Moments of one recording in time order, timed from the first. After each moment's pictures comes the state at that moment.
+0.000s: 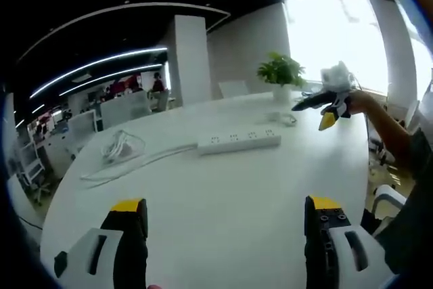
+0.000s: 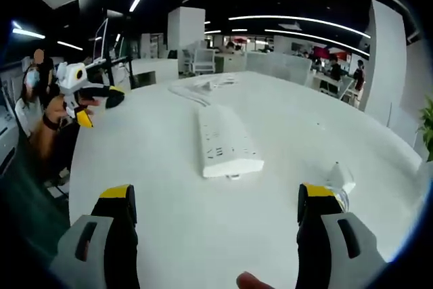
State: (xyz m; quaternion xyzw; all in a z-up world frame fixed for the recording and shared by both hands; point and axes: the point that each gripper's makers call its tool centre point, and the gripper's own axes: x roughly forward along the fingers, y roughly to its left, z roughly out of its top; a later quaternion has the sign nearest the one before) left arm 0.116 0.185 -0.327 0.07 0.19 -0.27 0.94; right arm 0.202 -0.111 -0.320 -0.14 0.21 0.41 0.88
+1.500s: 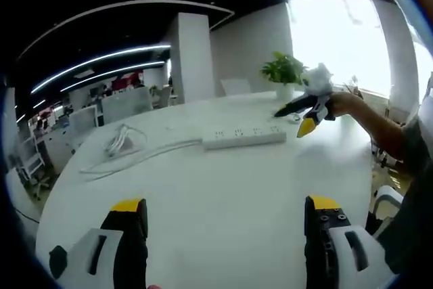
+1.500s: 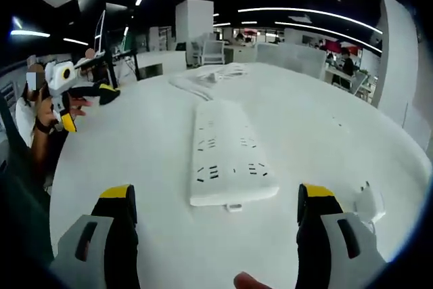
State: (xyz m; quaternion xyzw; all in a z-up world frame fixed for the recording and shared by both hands) left arm 0.124 0.195 -0.337 0.05 0.19 -0.27 0.94; right arm 0.247 -0.063 -0.353 -0.14 0.24 0.44 0.85
